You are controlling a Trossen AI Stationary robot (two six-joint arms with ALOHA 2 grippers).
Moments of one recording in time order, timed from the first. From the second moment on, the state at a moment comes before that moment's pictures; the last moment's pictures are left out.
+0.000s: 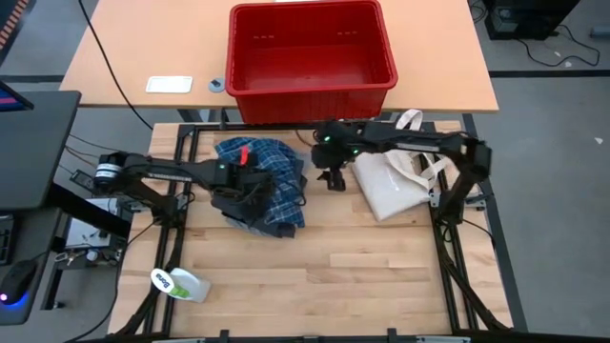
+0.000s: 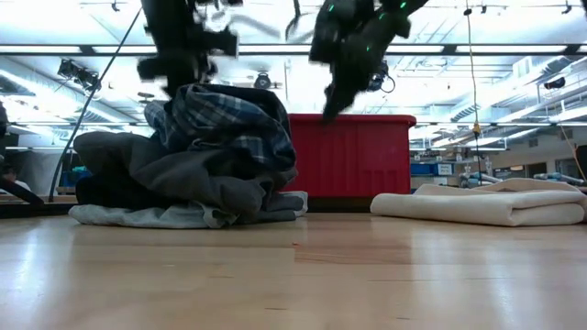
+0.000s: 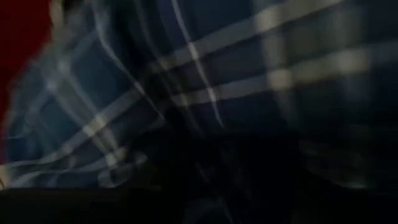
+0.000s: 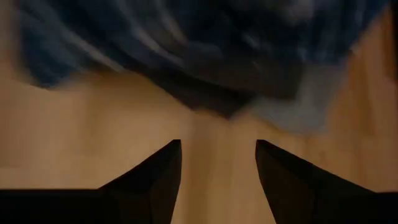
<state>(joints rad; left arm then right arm) 0.01 1.45 1.16 -0.97 -0.42 0.01 -0.31 1.76 1.47 -0.76 -0.20 -0.32</state>
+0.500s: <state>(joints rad) -0.03 1.31 1.20 -0.98 -0.59 -0.03 -0.12 1.59 0.94 0.42 -0.28 -0.29</state>
